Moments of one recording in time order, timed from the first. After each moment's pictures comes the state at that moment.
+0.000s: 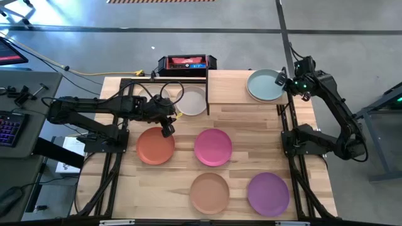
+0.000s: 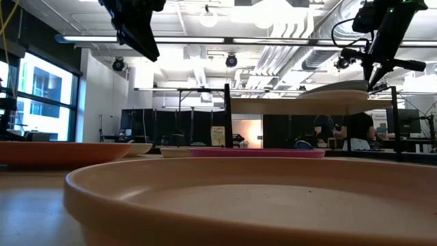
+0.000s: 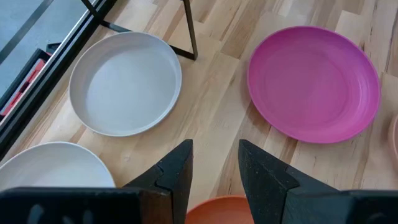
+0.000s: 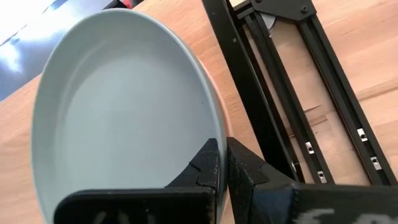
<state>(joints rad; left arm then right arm) 0.04 1.22 1.11 -0.82 -0.29 -0.29 -1.26 0.96 0.97 -1.05 -0.06 0.76</state>
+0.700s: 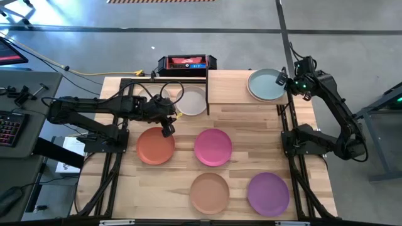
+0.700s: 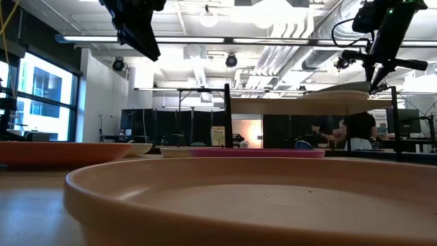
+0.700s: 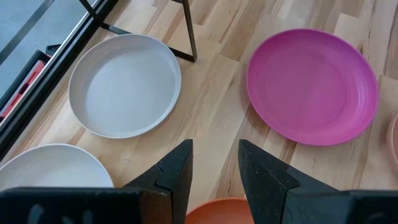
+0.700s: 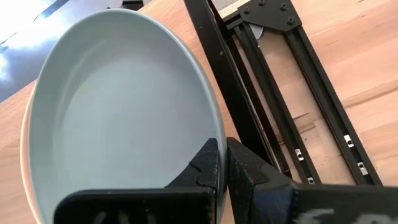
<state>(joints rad) 0.04 1.22 1.11 -0.81 -0.29 -0.29 -1.26 0.96 0.97 -1.05 -0.01 0.76</state>
